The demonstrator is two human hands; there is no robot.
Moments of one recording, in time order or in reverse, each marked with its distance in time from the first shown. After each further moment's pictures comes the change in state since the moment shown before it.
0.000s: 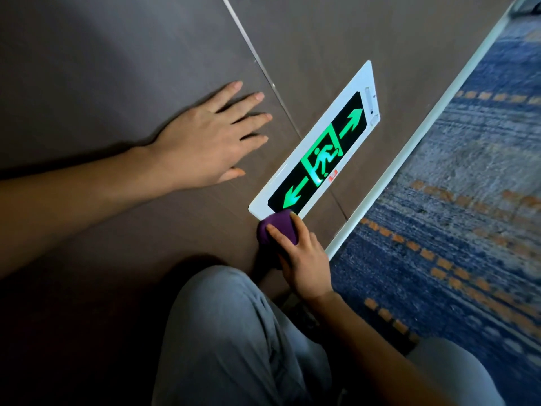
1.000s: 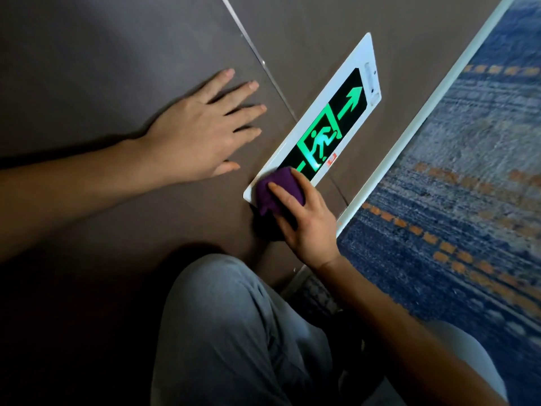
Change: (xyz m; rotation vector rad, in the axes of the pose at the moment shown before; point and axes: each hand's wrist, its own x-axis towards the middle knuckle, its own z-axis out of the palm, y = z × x) left_hand 0.002 0.008 0.015 -0.050 0.044 0.036; right_hand 0.038 0.002 -0.034 0.140 0.162 -0.046
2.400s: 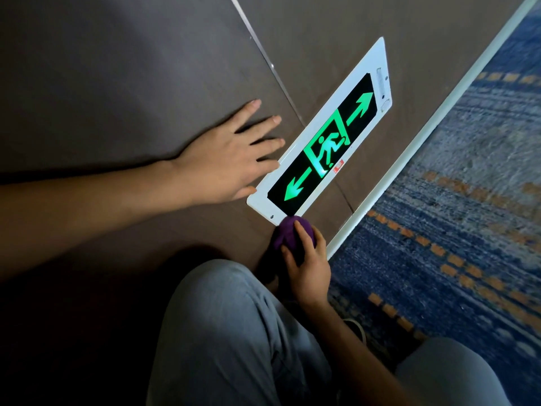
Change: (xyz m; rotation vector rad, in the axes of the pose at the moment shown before) left_hand 0.012 0.033 0.012 -0.068 -0.069 0.074; right_hand -0.077 0.010 0.059 0.191 -0.016 0.553
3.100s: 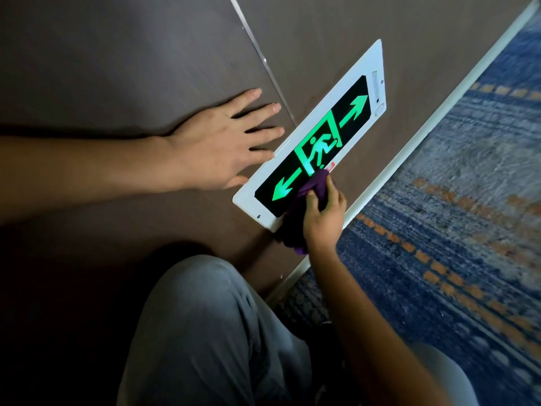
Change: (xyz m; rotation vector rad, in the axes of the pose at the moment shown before) left_hand 0.019 -0.010 -0.005 0.178 -0.182 0.059; right_hand 0.108 -0.019 -0.037 0.206 0.163 0.270
